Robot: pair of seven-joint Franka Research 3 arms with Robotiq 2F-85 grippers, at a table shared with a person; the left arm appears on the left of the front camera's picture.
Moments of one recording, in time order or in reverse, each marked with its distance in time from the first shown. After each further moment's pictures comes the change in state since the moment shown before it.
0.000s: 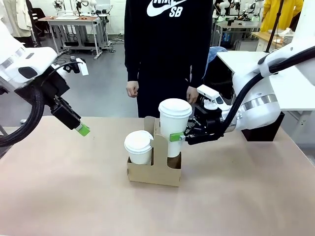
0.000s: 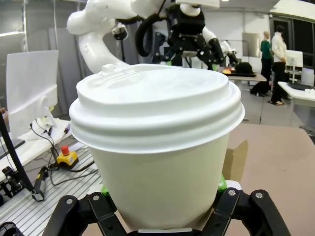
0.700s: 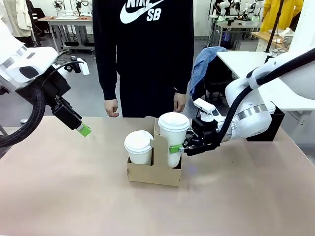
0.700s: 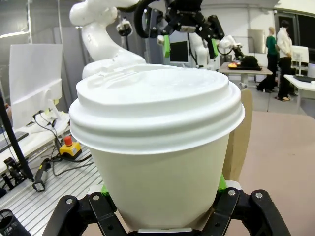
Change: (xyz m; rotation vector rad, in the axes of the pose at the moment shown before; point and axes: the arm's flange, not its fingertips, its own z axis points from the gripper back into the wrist) left arm 0.001 -0.004 -0.002 -0.007 0.017 -0.008; right arm -0.047 -0.012 0.004 0.037 0.009 -0.023
